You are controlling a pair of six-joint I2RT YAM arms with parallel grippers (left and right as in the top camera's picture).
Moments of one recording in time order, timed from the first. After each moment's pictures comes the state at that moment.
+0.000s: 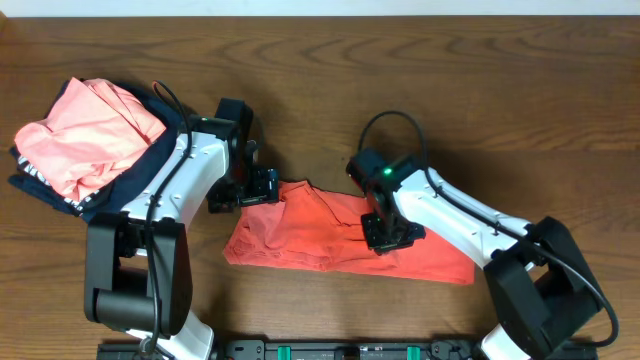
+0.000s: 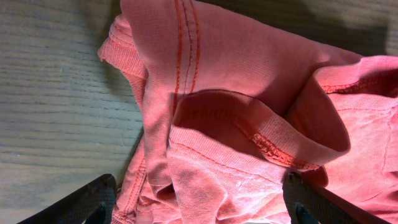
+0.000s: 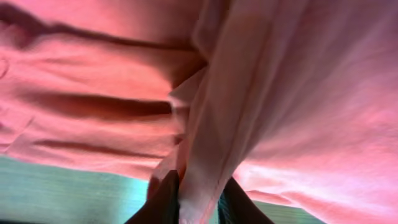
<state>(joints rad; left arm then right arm) -0.18 1.77 1.18 -1.05 0.16 -0.29 0.66 1.78 1.12 -1.07 -0.09 0.46</state>
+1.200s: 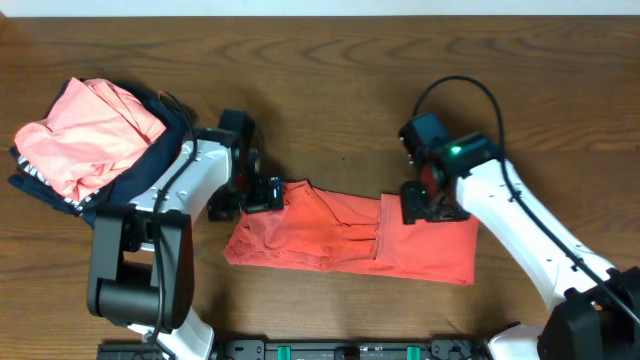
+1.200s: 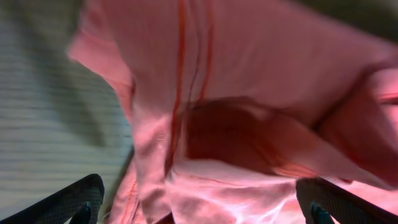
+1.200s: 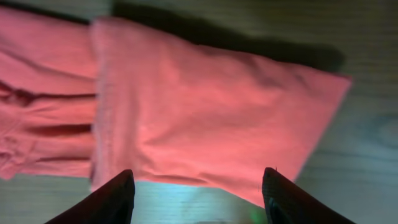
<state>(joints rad) -0.18 1.80 1.08 -0.94 0.17 -0.28 0.43 1.57 1.18 -1.17 0.03 0.41</state>
